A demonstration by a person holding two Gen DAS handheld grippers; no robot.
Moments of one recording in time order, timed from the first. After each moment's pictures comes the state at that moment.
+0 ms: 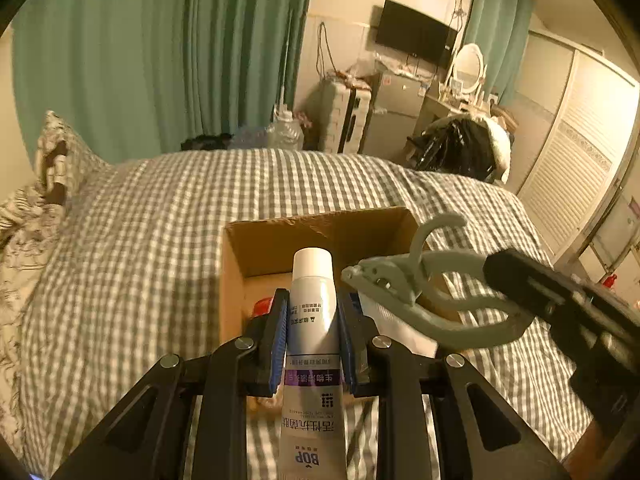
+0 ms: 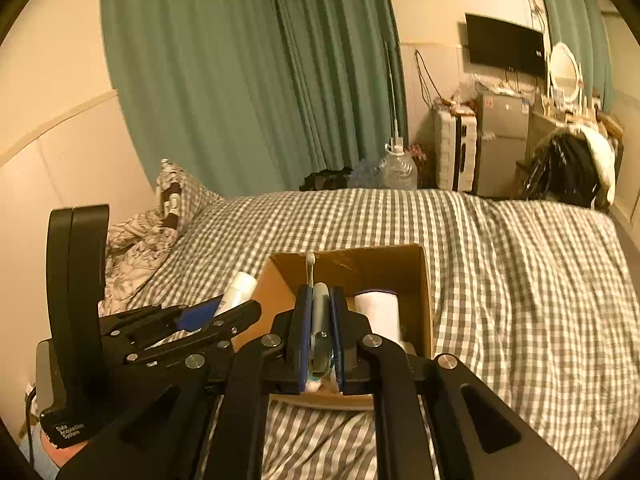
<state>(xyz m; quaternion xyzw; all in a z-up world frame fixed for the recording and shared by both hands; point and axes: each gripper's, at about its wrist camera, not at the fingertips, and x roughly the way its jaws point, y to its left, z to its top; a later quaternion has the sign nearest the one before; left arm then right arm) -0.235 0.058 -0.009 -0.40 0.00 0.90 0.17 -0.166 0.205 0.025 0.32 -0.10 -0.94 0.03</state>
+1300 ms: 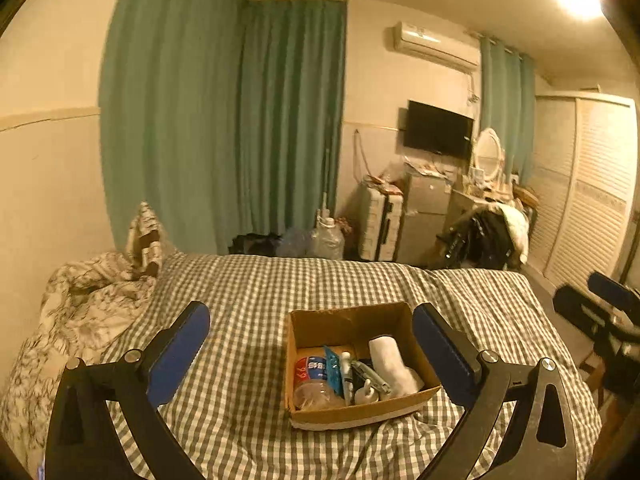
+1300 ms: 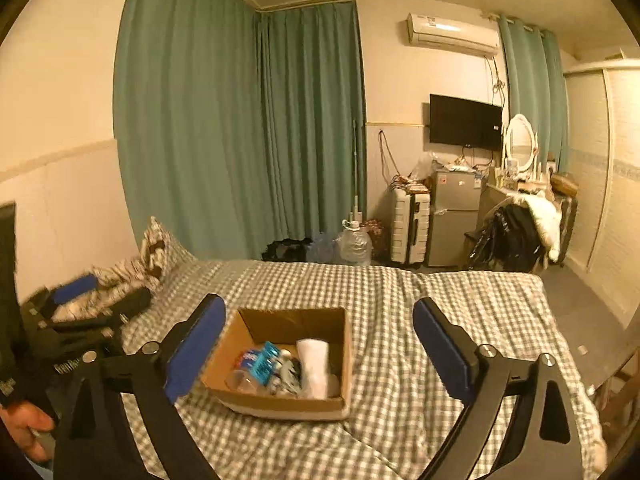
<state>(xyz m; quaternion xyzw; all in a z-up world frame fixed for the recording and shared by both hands) -0.090 0.010 0.099 -0.20 -0.01 0.97 0.10 -0.022 0.217 0.121 0.18 -0.01 -0.98 -0.05</state>
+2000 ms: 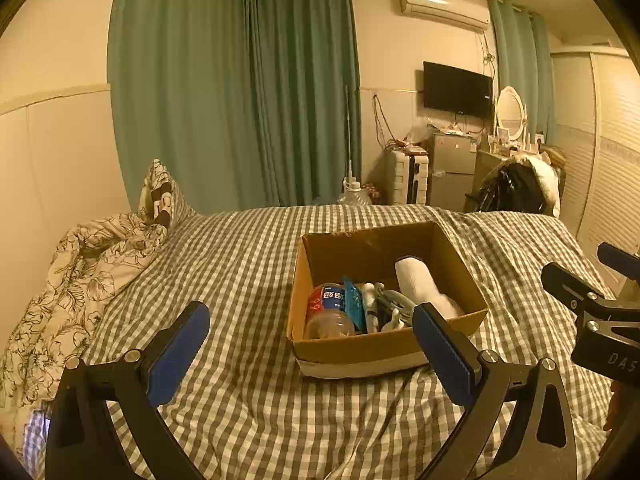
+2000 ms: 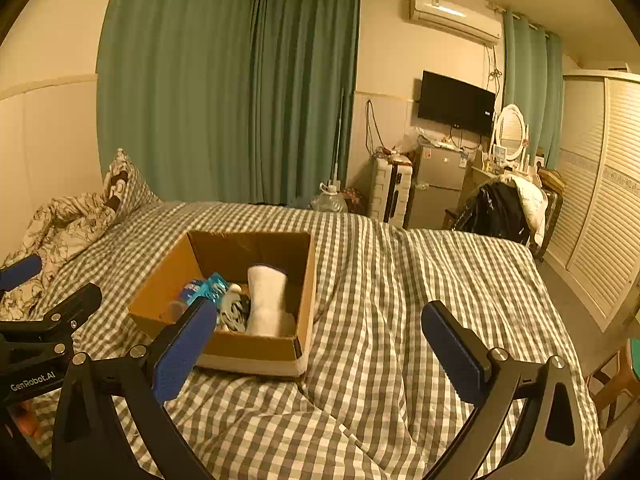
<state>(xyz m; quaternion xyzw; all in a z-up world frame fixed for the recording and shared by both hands) -0.082 0.042 -0.009 -0.24 0.04 0.97 0.05 -0.057 0.246 -0.001 0.24 0.02 -0.97 -0.08</state>
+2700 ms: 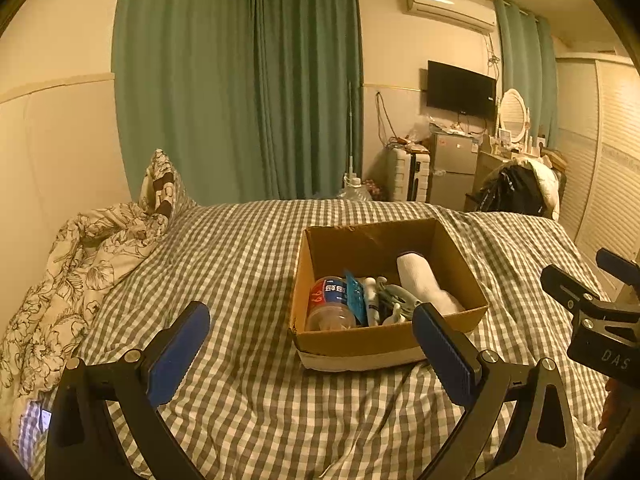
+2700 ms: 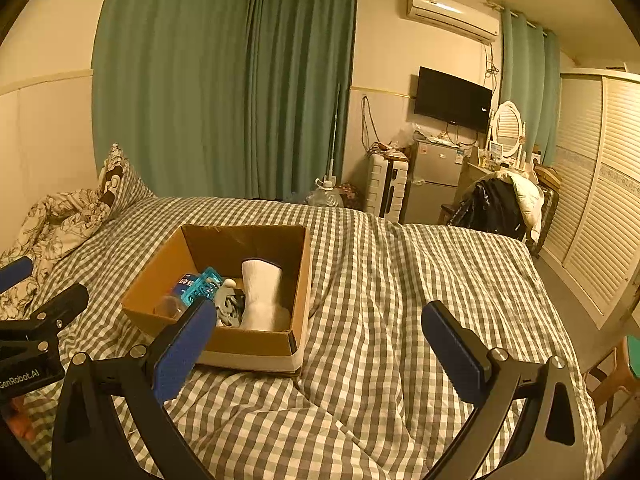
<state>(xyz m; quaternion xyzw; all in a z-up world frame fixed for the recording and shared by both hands) -0.080 0.032 -0.008 -0.25 0.03 0.97 0.05 -0.056 0.244 0.001 0.24 0.02 -0.97 -0.09</state>
